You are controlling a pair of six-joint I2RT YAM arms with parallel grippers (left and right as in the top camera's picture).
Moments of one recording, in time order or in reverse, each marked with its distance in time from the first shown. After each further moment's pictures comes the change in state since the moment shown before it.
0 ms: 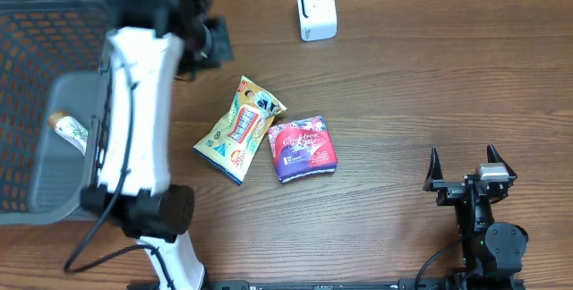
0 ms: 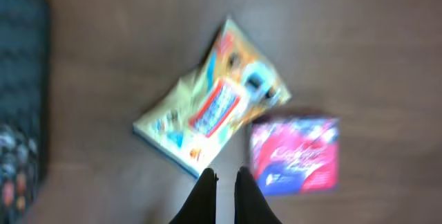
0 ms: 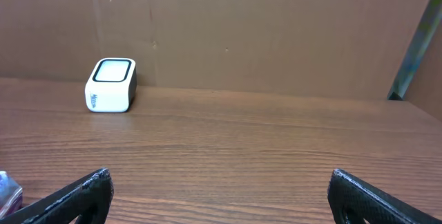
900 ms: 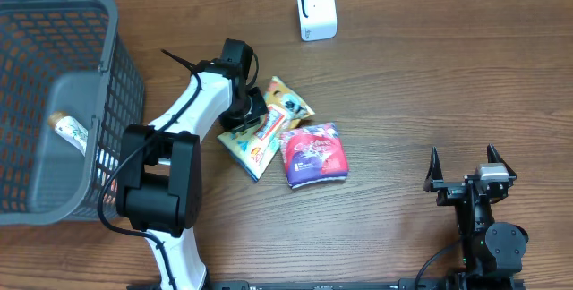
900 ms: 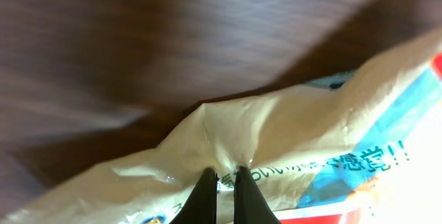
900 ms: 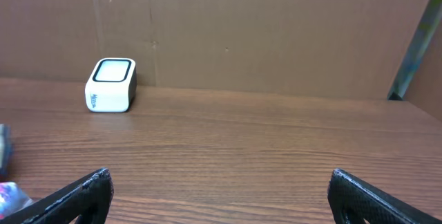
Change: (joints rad) left arm -0.049 0.043 -0.954 0.862 0.121 -0.254; right arm 0.000 0.000 0.000 -0.001 0.000 0.000
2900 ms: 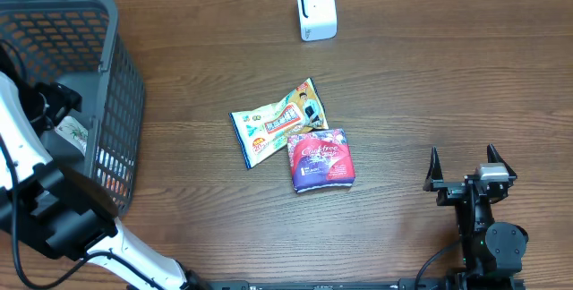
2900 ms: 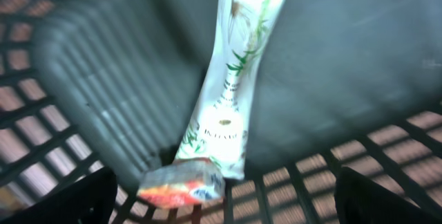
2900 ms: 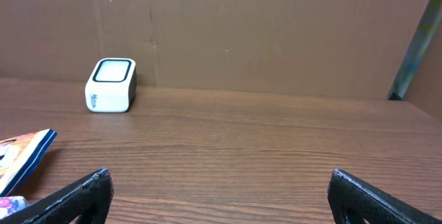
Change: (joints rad) left arm 0.858 0.020 0.588 -0.623 -0.212 0.151; right arm 0.000 0.000 0.000 0.001 0.000 0.000
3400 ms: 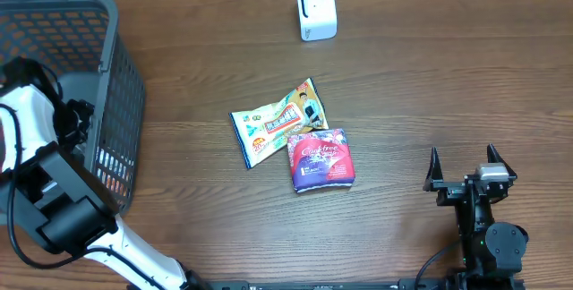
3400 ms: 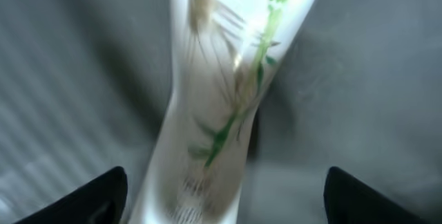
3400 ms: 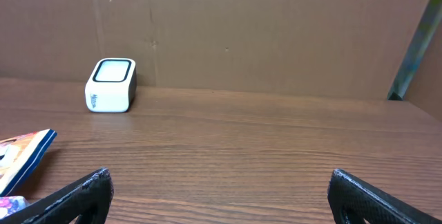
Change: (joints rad) left arm -0.018 0.018 -0.365 0.414 0.006 -0.028; right arm 0.000 0.000 0.000 0.001 0.000 0.000
